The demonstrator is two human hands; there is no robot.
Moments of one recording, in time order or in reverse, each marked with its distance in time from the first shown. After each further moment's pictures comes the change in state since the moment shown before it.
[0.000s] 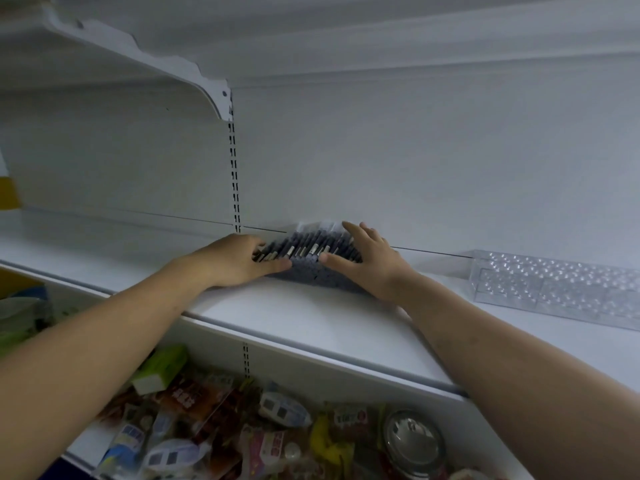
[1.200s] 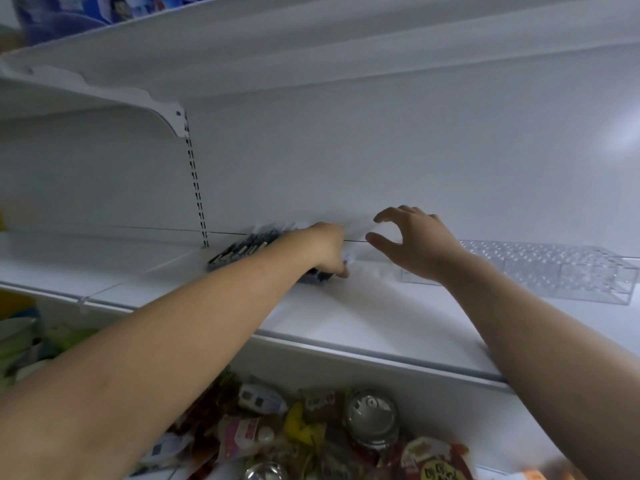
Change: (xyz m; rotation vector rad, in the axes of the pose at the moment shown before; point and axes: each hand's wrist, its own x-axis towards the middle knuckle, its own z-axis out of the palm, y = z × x) left_hand 0.018 0.251 0.027 0.289 -0.170 0.036; right_hand -0.070 0.096 -0.114 -0.276 0.267 -0.095
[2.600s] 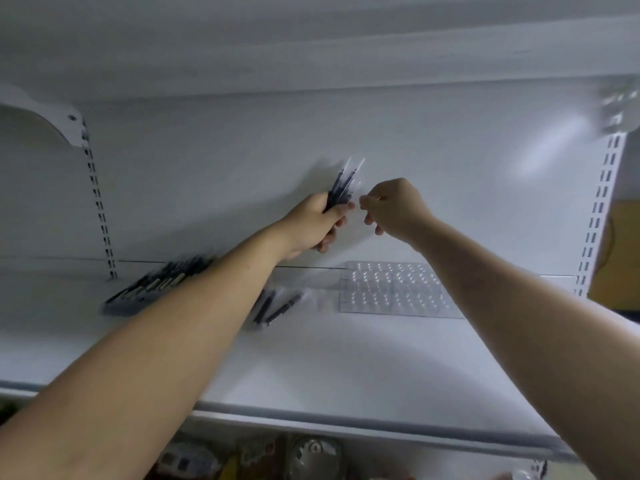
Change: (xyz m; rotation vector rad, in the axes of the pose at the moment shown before) left_hand 0.080 0.059 -0.021 -1.156 0.123 0.375; right_hand 0.053 0.051 -0.061 0.375 0.163 0.392
